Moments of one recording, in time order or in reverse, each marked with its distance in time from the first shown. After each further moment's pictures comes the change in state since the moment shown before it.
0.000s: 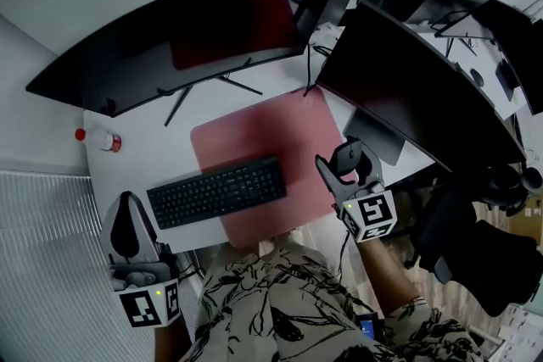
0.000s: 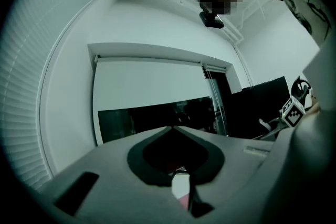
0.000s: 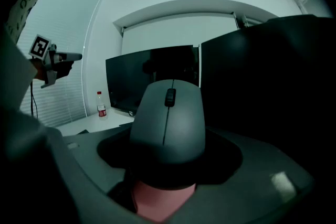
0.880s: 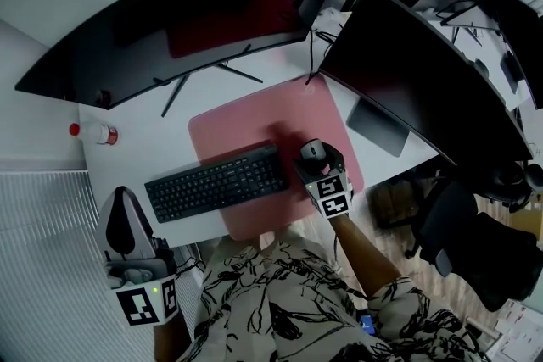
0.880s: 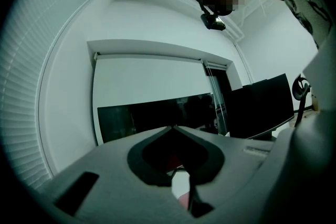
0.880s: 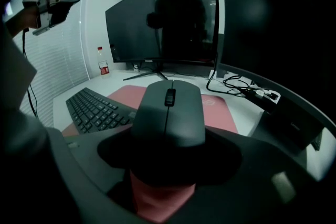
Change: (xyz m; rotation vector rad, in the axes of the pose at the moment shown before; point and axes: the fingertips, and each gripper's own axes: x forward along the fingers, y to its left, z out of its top) left arm 0.008 0.004 -0.011 0.002 0.030 0.004; right arm 0.066 0.036 -0.164 -0.027 0.361 0.059
